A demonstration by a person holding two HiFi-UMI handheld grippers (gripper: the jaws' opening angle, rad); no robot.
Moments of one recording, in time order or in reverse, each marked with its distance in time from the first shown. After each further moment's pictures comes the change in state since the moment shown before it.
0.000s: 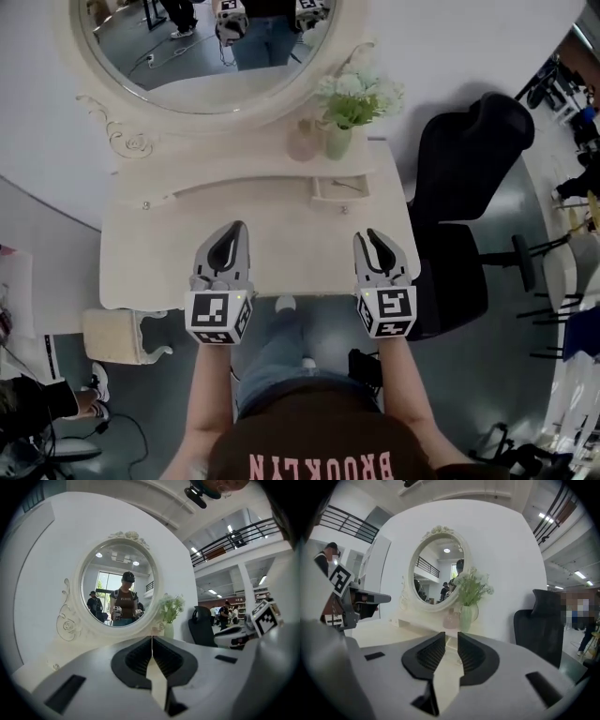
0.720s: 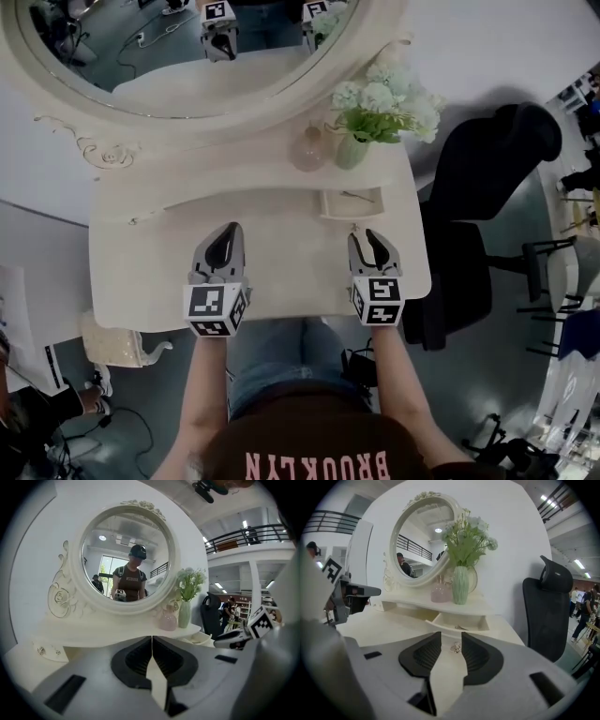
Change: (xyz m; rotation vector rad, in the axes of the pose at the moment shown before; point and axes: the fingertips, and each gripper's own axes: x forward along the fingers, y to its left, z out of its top) left arm 0.082 0.054 -0.081 -0.077 0.179 0.015; right arm 0.104 -0.019 -0.086 0.076 0.242 -0.032
